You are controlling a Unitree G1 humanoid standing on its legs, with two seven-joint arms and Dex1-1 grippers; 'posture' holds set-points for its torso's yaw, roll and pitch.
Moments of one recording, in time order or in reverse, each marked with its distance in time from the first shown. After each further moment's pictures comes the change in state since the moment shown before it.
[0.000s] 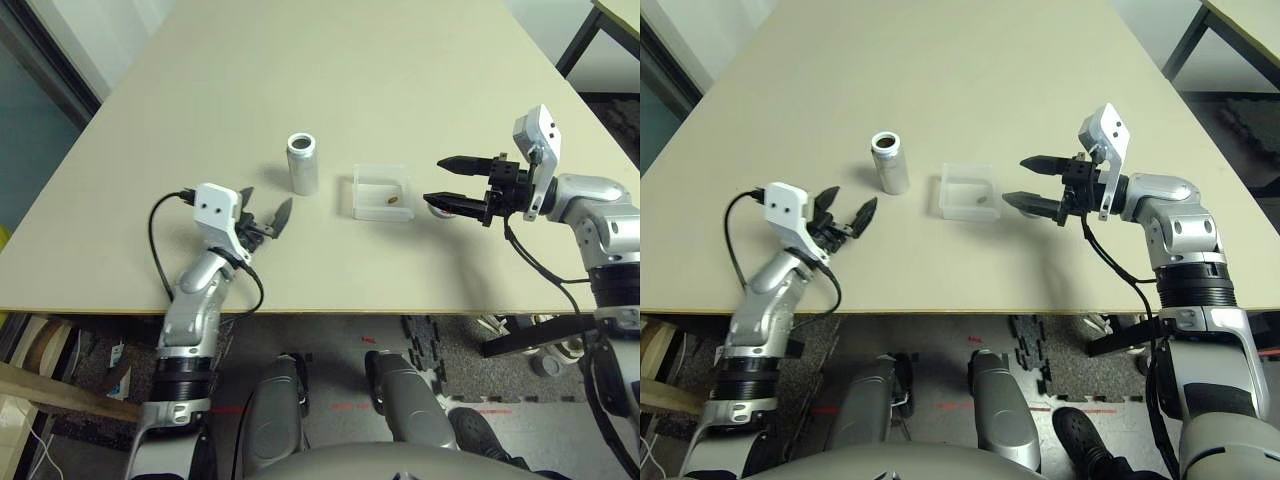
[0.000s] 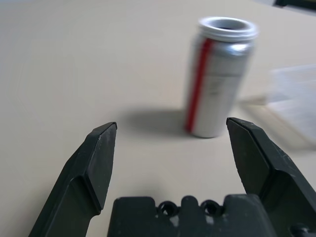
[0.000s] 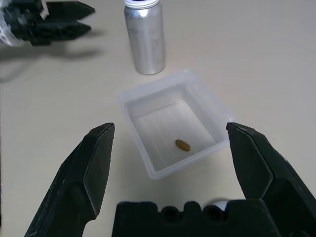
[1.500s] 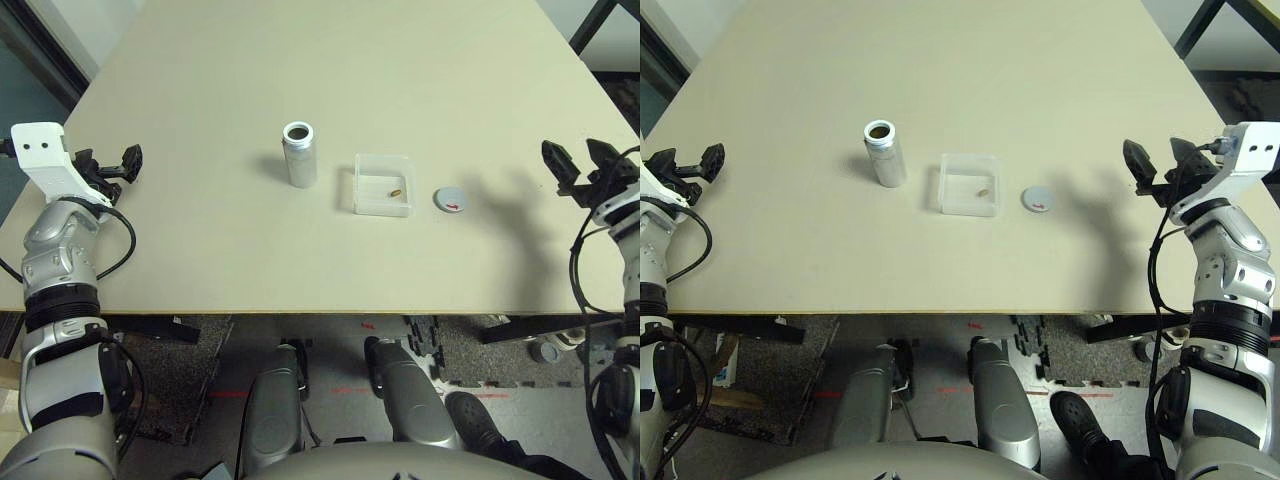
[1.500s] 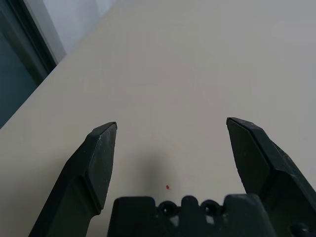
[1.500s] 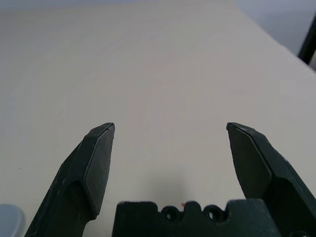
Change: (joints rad) left arm -0.383 0.357 0.222 0.787 -0.005 -0.169 0.027; right arm 0.187 0.047 -0.440 0.091 0.053 -0.191 -0.651
